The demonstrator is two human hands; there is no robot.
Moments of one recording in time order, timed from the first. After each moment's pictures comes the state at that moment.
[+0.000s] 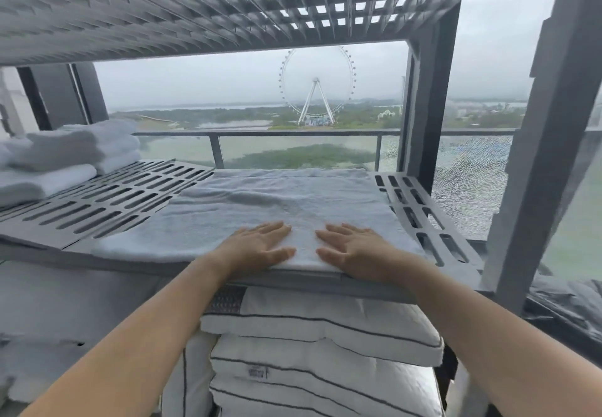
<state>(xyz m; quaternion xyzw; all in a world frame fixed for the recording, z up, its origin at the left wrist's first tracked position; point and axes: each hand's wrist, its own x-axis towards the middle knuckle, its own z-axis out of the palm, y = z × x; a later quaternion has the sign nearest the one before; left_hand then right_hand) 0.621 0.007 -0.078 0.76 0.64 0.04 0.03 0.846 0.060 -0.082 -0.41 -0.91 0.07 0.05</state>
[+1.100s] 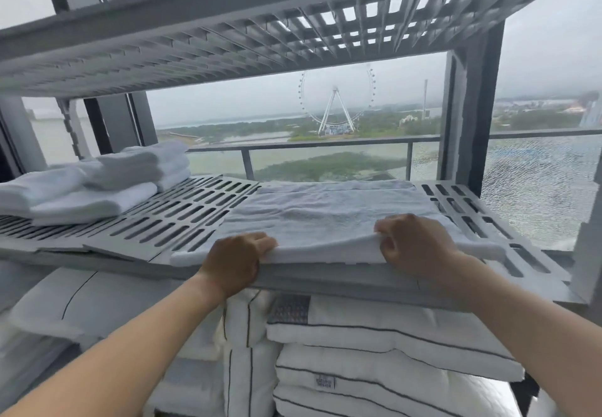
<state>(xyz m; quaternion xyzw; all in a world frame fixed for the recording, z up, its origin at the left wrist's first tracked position) 0.518 -0.063 -0.062 0.74 0.61 0.17 -0.22 0.807 0.022 -0.046 -0.43 -0.87 -0.11 0.22</state>
